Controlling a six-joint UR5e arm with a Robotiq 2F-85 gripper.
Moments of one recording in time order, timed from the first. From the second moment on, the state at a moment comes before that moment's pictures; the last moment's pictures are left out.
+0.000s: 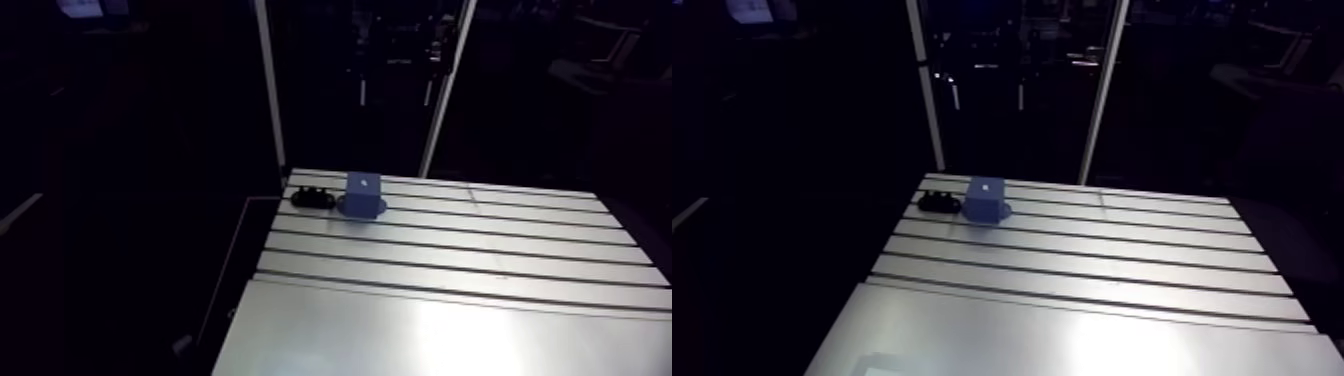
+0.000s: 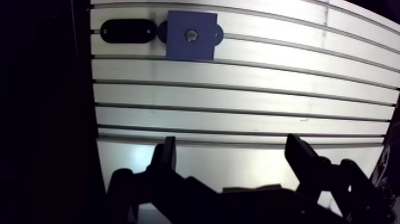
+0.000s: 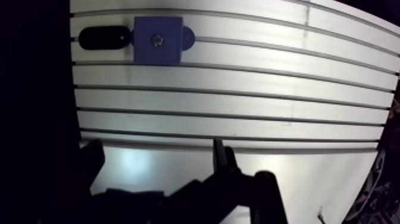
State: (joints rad) arm 0.09 -1.34 1.47 -1.65 -1.60 -1.56
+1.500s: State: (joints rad) arm -0.02 -1.57 1.52 -1.55 -1.60 -1.61
